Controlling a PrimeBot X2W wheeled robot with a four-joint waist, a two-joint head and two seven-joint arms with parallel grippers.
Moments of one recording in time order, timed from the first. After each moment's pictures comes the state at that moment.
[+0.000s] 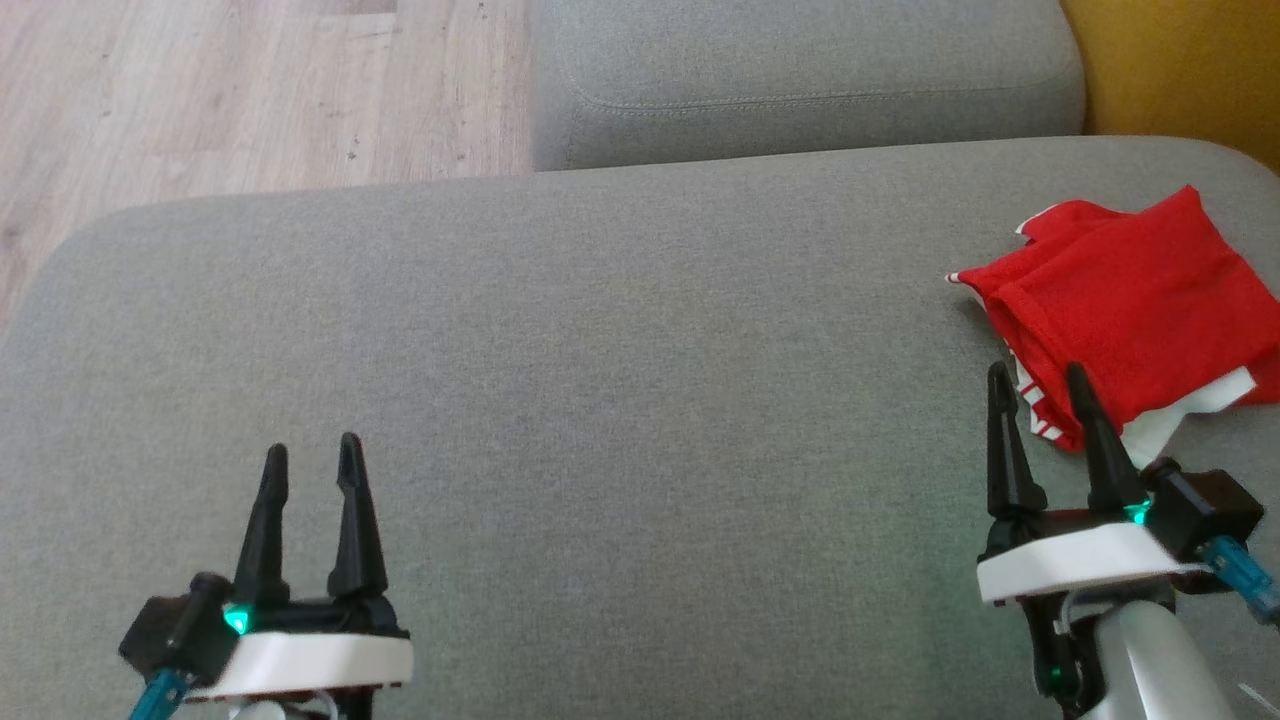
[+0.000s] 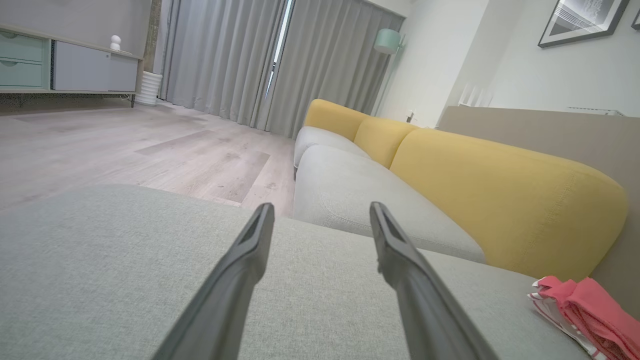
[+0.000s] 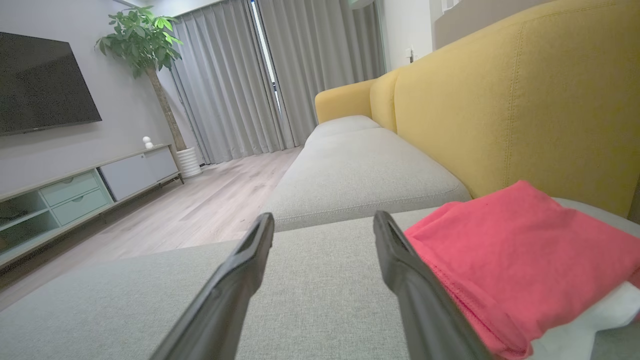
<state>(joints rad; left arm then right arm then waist) 0.01 0.05 -0.06 0.16 -0.38 -0.13 -0.26 -0.08 -0.05 0.02 0.26 0.23 0.13 -0.25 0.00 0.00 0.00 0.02</state>
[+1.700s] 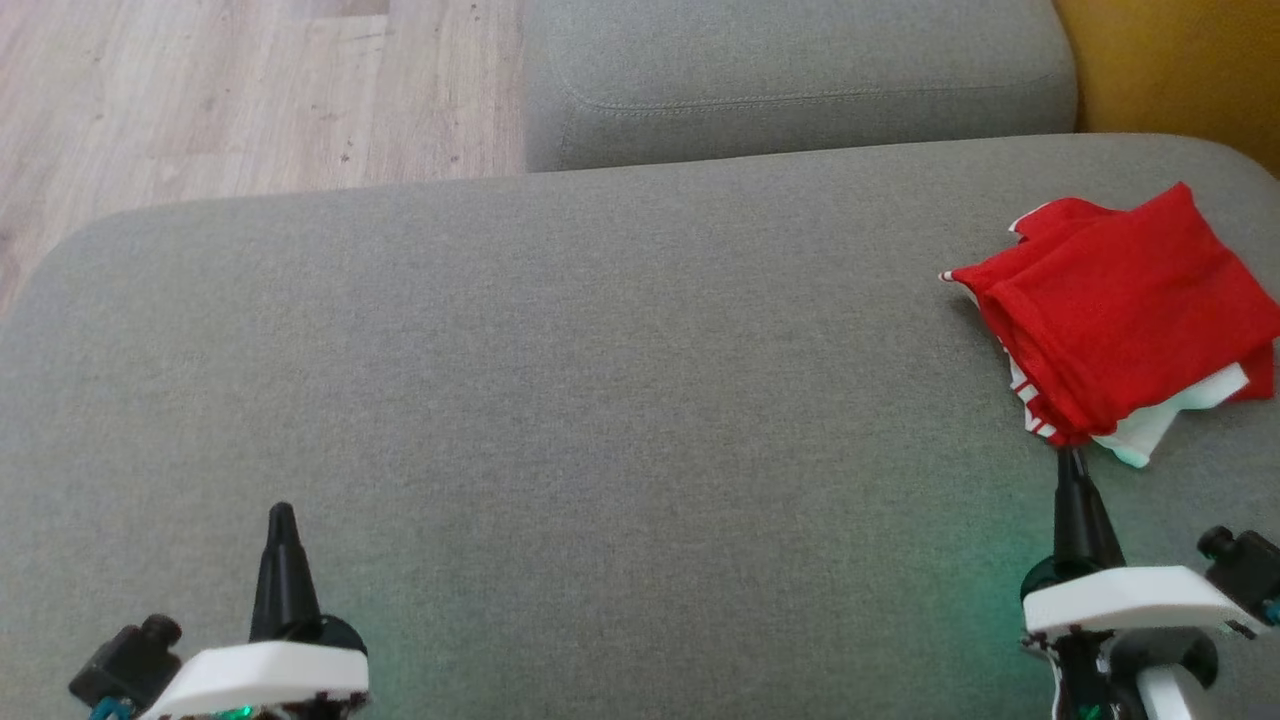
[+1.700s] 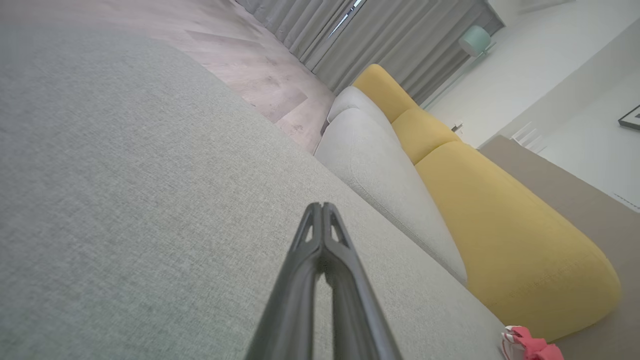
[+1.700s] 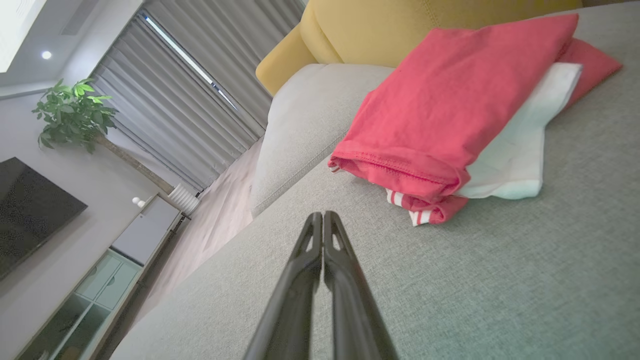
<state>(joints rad) 0.03 0.05 -0.03 0.26 -0.81 -0.13 -0.13 -0.02 -0.04 -0.02 0.33 0.71 0.13 -0.13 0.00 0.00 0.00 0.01</state>
